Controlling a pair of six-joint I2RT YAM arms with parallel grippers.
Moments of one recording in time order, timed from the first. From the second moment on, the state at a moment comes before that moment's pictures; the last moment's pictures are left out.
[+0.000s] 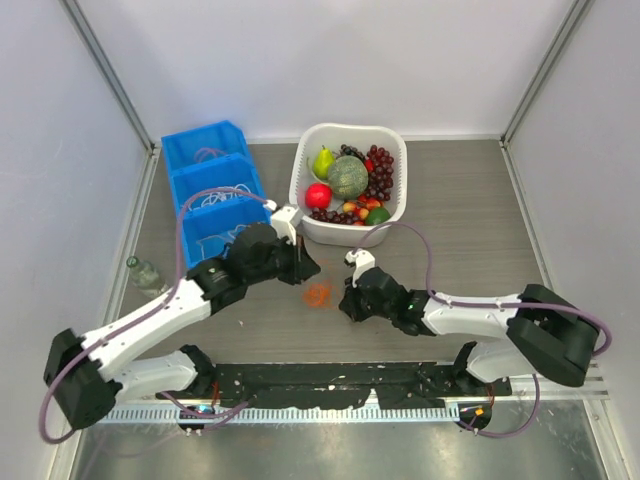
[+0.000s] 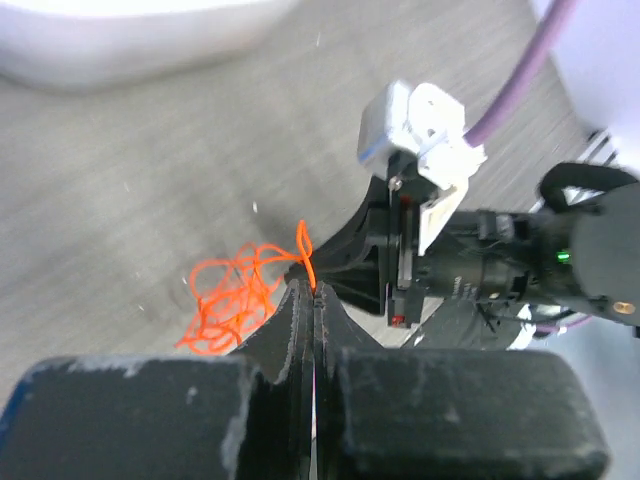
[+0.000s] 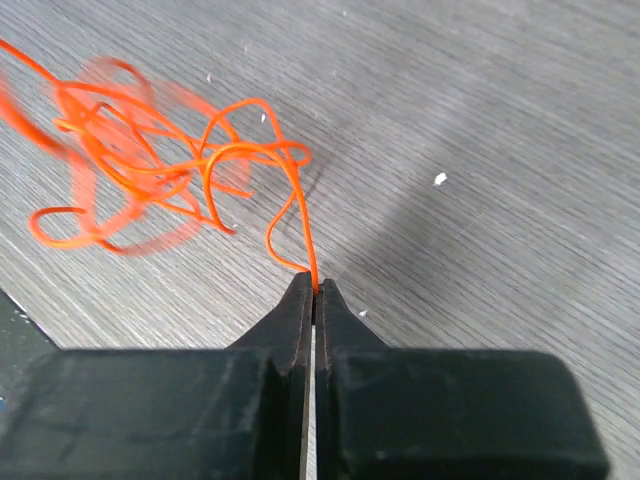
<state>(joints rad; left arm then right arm) -0.80 1.13 0.78 -0.21 0.14 -0.55 0.97 1.36 0.46 0.20 0.06 0.49</state>
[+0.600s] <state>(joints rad) -0.80 0.74 1.12 -0.47 -0.37 -0.31 0.98 0.44 0.45 -0.34 0.65 0.70</state>
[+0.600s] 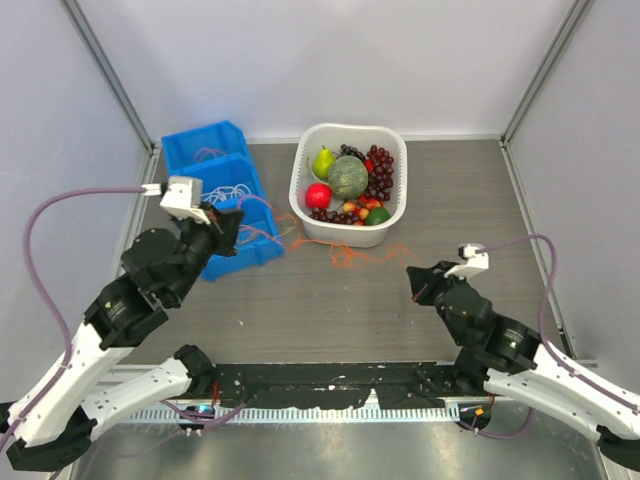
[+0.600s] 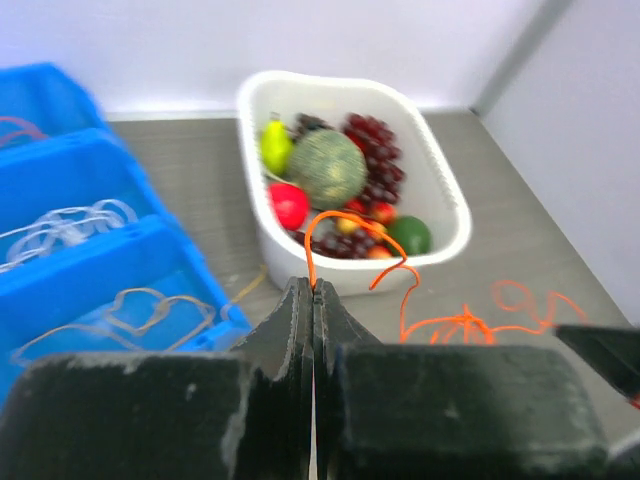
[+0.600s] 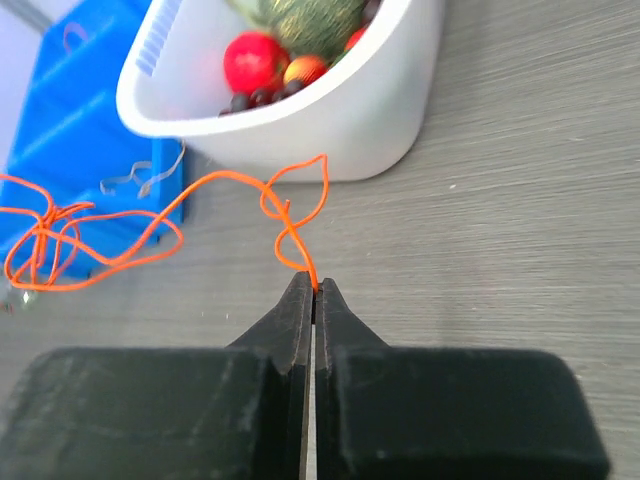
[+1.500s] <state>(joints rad) -0.80 0.47 1.20 -0.51 -1.00 -0.17 0.98 0.29 0.84 -1.24 1.32 1.40</state>
